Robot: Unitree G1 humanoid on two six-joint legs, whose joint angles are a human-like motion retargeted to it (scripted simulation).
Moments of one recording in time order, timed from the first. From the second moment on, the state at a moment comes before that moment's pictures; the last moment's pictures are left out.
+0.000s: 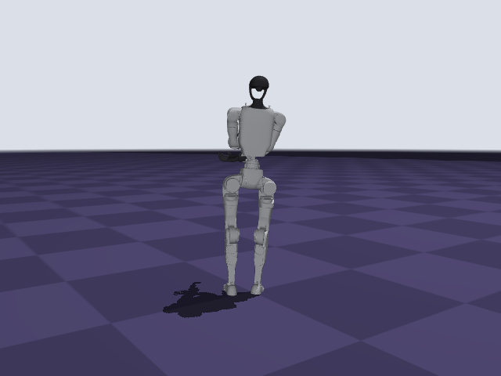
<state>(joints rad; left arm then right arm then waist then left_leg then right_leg) -0.36 -0.14 -0.19 0.48 0.22 -0.34 0.26 -0.11 0.27 0.56 0.66 0.83 0.34 0.42 -0.09 -0.02 -0.16 -0.01 -0.10 -0.07 0.03 -0.06 0.03 -0.03 -0.08 -0.44 0.02 0.07 -0.01</state>
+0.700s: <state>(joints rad) -0.35 -0.12 -0.24 0.55 0.19 -0.41 0.06 -0.14 0.29 0.53 0.78 0.85 0.38 0.38 -0.08 -0.02 -0.16 -0.02 -0.11 -0.09 0.03 -0.06 0.03 -0.03 -0.08 -0.46 0.02 0.06 -0.01</state>
